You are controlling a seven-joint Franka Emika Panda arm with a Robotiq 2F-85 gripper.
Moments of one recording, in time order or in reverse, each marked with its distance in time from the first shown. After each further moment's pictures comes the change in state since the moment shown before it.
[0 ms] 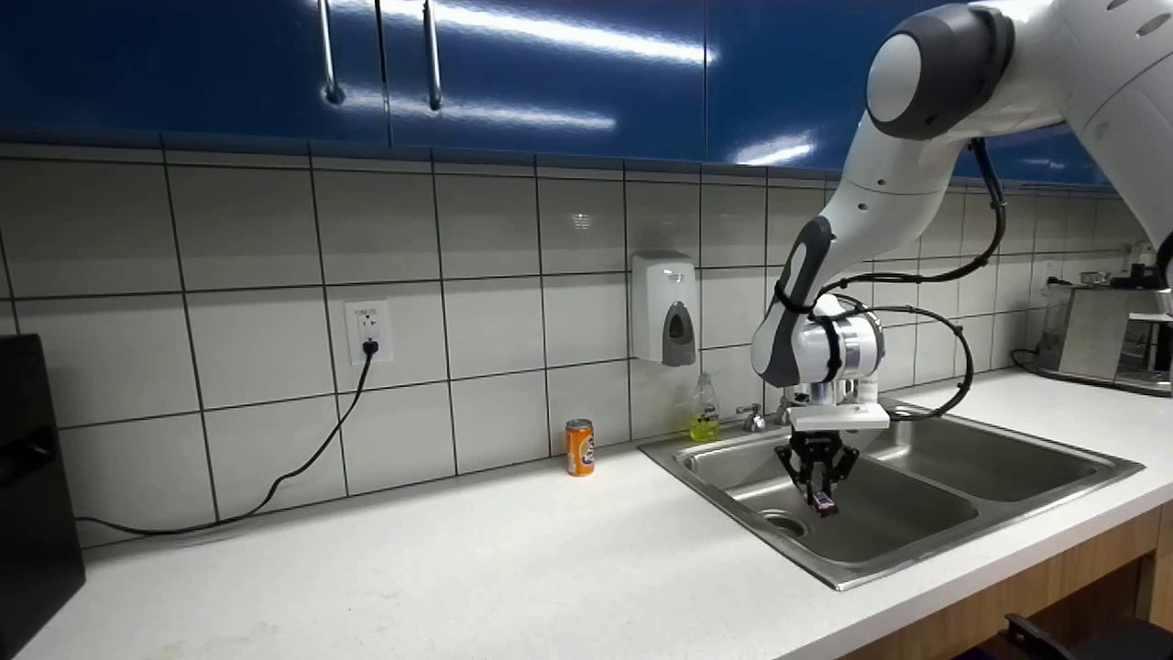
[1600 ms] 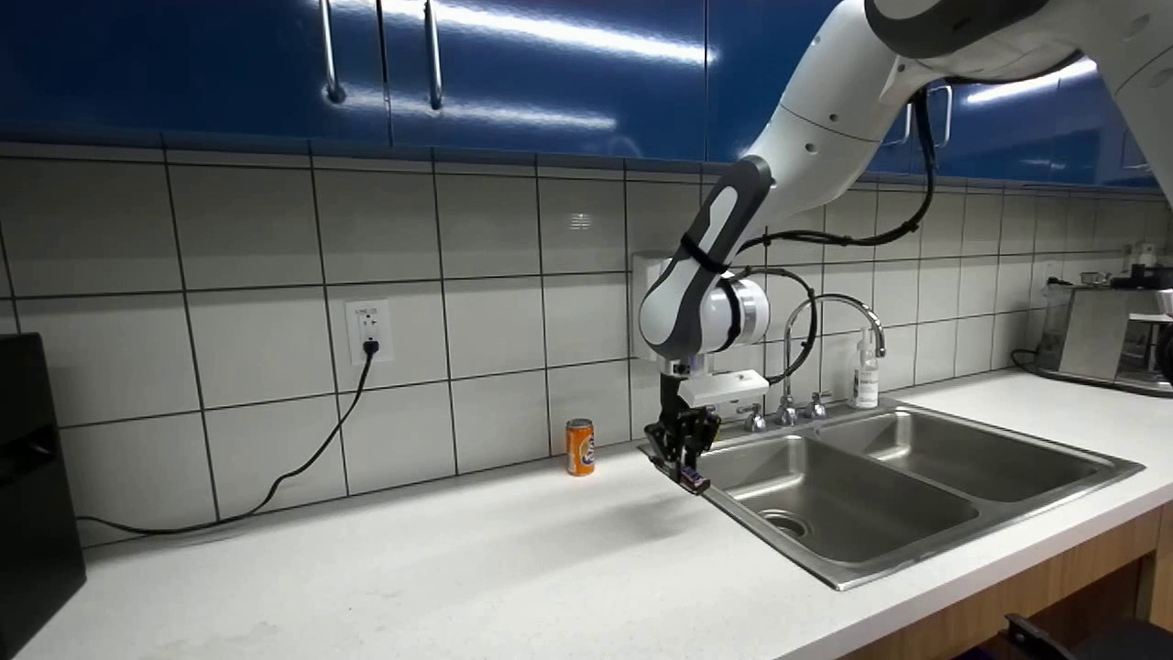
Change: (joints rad) arm 0.255 -0.167 0.160 -0.041 -0.101 -0.016 -0.088
